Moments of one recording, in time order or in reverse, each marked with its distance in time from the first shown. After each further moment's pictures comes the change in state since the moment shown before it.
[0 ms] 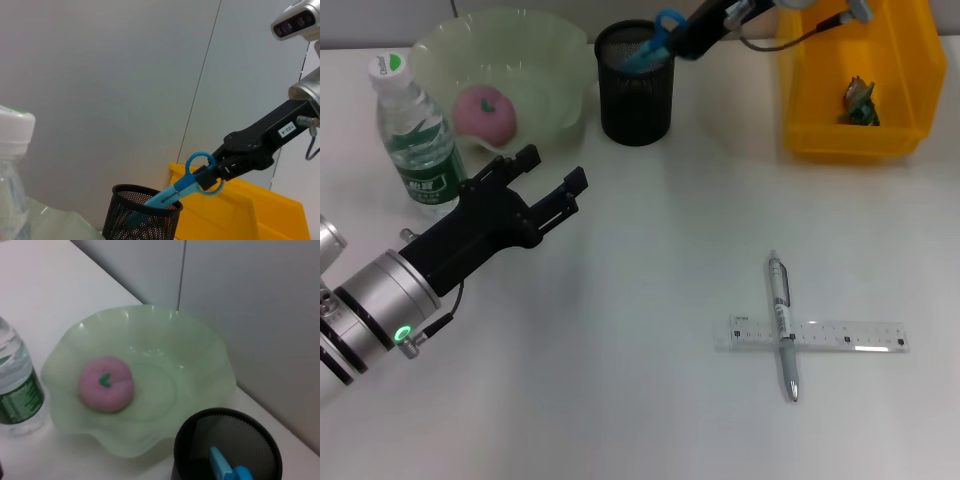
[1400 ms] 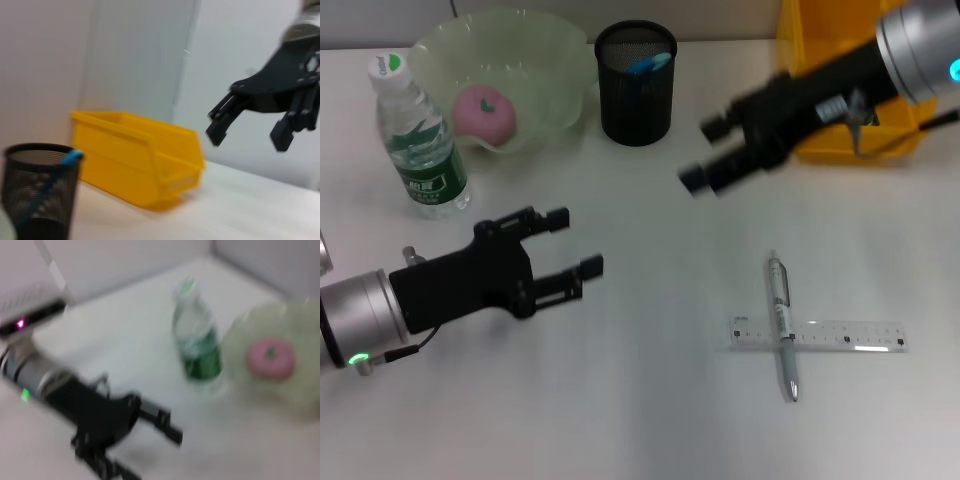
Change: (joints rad) left arm 0.015 0.017 0.400 0.271 0.008 0.144 -0.198; right arm -0.400 0.006 -0.055 -0.537 0.322 -0.635 -0.089
